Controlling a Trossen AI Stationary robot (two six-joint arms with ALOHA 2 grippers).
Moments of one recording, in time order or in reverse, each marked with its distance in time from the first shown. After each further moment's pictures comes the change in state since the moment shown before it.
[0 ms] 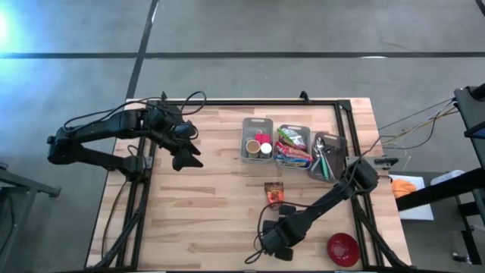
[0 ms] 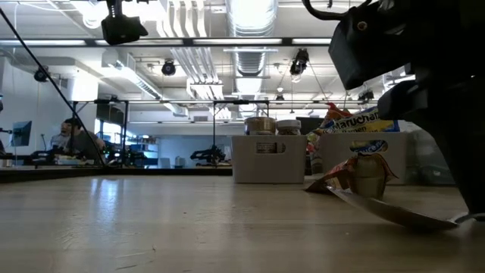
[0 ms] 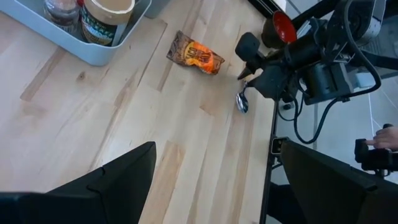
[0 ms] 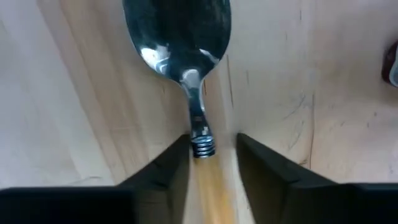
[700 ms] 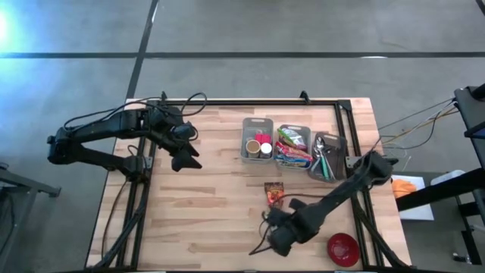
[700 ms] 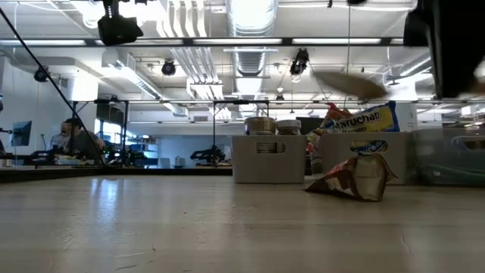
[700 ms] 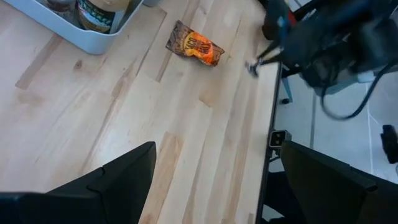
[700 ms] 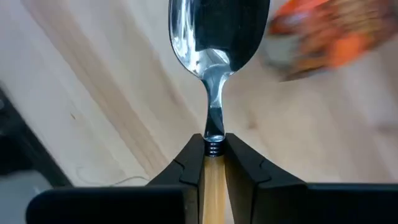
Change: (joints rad) left arm -0.001 0.000 0.000 -0.029 0.015 -0.005; right arm 0.015 -0.177 0.026 -0.106 0.138 0.348
